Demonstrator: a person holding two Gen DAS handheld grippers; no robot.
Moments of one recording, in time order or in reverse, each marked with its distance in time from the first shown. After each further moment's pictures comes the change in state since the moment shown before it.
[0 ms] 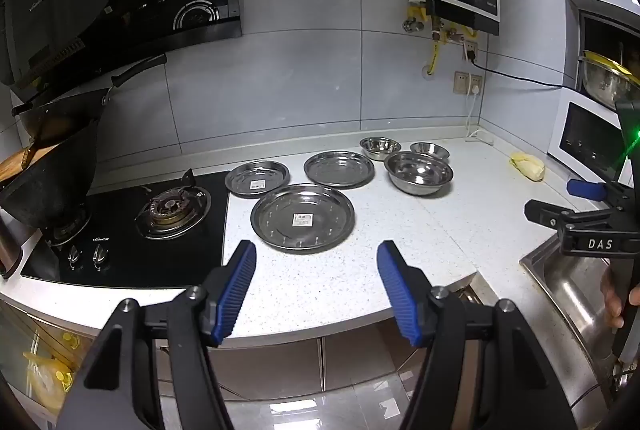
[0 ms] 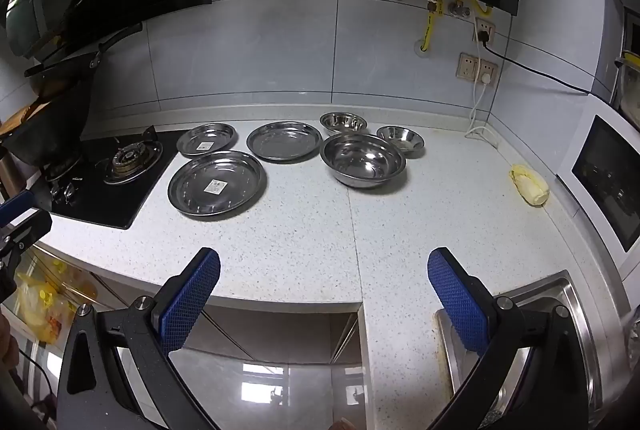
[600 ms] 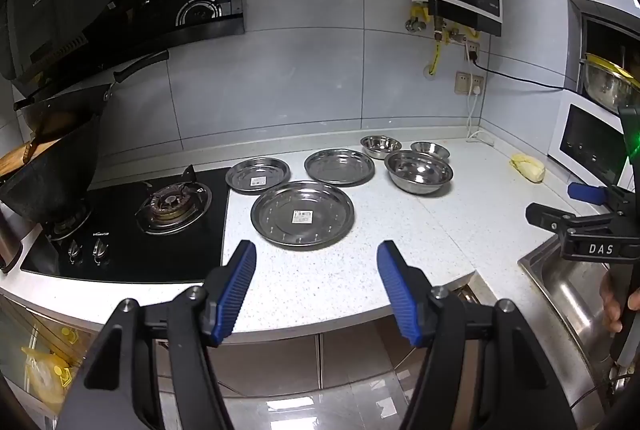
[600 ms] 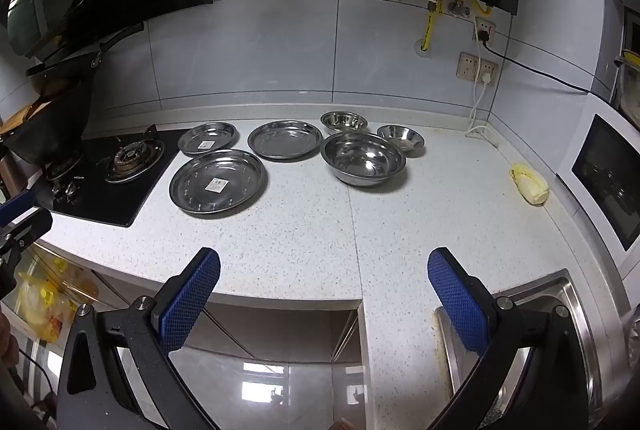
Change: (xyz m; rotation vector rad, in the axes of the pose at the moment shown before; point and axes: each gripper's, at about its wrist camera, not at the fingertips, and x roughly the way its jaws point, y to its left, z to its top) left arm -0.001 0.007 -0.006 -0.001 0.001 0.002; right arm -0.002 -0.001 0.000 0.003 0.003 0.006
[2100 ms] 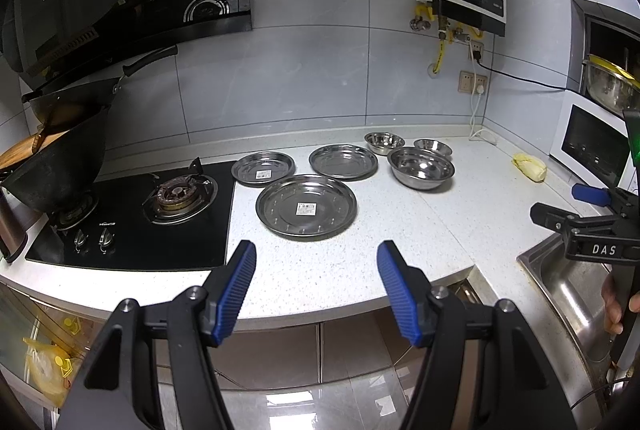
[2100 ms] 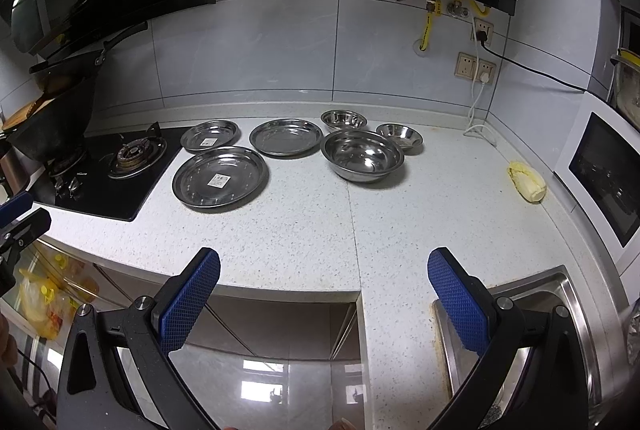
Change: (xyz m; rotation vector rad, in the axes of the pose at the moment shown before) left arm -0.006 0.002 -0.006 -0.019 0.014 0.008; right arm -0.009 -0.002 -0.006 -0.005 -0.001 0.000
